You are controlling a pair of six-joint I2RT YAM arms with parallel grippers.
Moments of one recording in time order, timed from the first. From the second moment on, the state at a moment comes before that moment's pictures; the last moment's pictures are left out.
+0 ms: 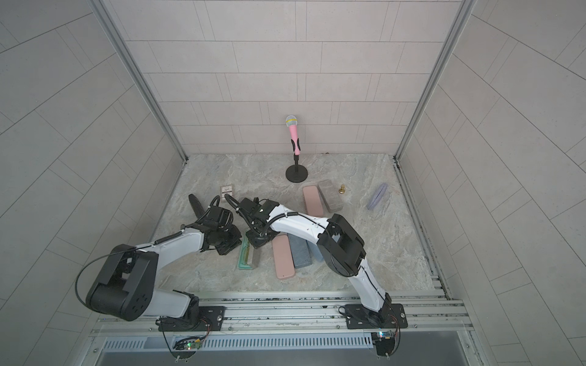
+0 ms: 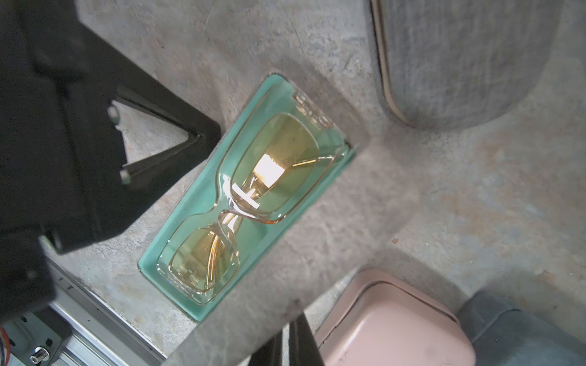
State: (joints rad) left arm -0.27 1.42 0.61 -0.36 0.22 -0.95; right arm 0.95 2.12 1.77 -0.93 -0.08 0.34
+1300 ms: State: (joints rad) left arm -0.28 1.28 0.65 -0.51 0.17 -0.93; right arm 0.95 2.11 1.69 -0.78 -0.09 0.42
